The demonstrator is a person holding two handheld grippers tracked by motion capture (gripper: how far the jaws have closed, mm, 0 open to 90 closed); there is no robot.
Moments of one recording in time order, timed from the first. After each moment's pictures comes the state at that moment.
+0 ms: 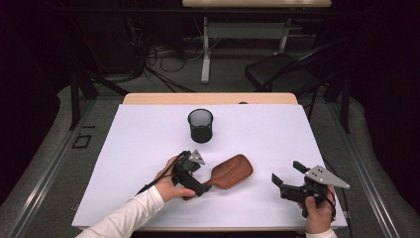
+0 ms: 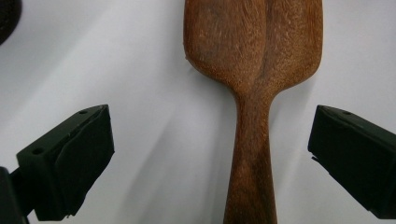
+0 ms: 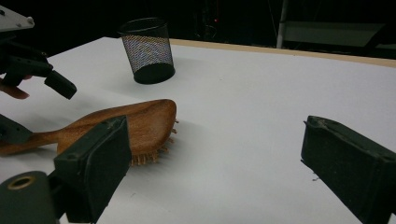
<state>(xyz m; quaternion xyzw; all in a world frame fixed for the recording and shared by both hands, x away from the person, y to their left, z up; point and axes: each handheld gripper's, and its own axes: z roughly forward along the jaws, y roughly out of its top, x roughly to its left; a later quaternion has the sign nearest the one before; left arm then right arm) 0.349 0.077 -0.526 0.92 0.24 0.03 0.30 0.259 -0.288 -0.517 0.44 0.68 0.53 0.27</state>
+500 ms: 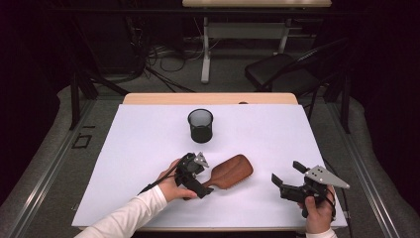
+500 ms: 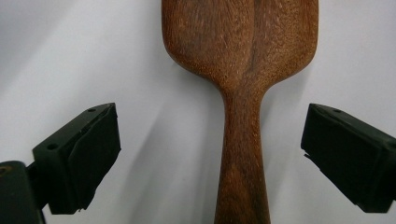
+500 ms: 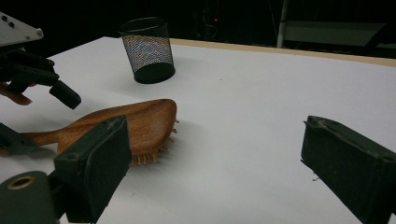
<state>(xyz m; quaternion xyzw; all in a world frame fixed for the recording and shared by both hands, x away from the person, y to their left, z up) 0.348 0.067 -0.531 0.94 0.22 0.02 0.27 0.259 -0.288 -0.518 0.44 0.68 0.53 0.27</state>
